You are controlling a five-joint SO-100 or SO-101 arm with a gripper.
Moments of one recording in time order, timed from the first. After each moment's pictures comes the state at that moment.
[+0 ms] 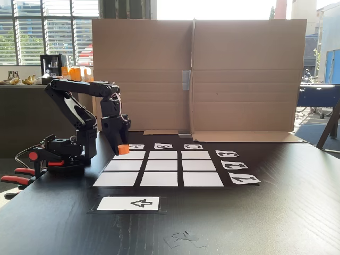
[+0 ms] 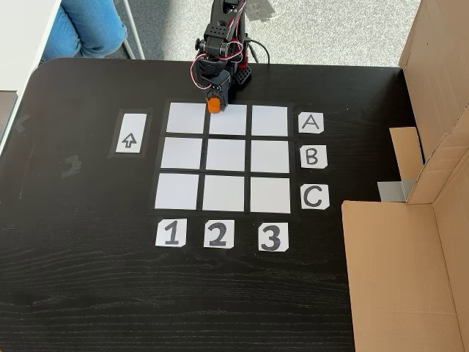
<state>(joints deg) 9.7 129.8 138.9 81.1 12.7</state>
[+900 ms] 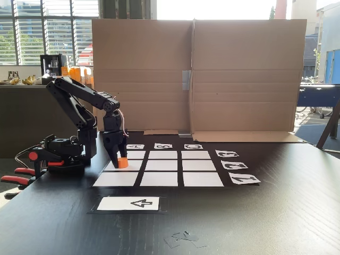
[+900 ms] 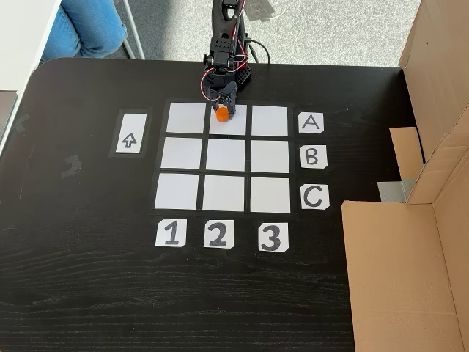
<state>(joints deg) 3.3 125.3 151.5 65.2 12.3</state>
